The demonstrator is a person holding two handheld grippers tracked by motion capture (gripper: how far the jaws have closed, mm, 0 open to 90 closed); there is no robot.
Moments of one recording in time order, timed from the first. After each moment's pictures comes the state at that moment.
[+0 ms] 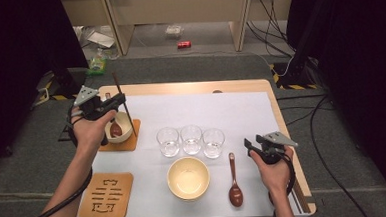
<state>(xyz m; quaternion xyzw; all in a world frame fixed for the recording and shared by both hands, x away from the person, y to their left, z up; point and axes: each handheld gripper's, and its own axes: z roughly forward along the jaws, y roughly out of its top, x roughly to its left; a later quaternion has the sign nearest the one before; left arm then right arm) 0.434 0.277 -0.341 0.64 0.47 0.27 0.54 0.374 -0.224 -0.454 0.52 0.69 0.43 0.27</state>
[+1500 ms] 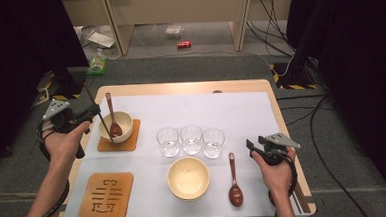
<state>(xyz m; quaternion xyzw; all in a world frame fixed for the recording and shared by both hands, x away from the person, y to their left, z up) 0.405 0.339 -0.353 0.62 0.51 0.29 0.52 0.372 -0.230 -0.456 0.53 0.68 0.43 0.27</state>
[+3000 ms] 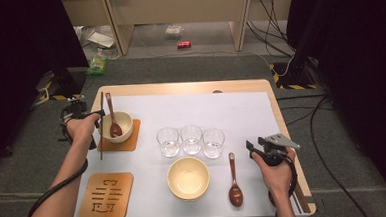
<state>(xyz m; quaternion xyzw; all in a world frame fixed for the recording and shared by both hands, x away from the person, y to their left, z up) 0.493 0.351 -0.422 0.57 0.69 0.21 0.39 0.372 -0.231 -0.461 0.52 0.69 0.43 0.26</state>
